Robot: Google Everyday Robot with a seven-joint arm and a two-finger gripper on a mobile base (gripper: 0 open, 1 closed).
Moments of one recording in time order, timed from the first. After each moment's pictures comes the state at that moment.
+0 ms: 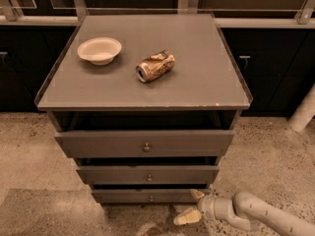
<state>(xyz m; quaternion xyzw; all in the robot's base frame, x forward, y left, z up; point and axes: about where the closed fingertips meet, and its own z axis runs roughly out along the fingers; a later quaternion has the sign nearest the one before) 0.471 -0.132 0.311 -0.31 0.80 0.38 0.34</state>
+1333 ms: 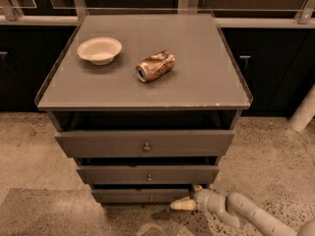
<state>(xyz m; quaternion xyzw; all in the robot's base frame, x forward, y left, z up) 0.548 -0.144 0.247 -0.25 0.81 0.35 0.41</state>
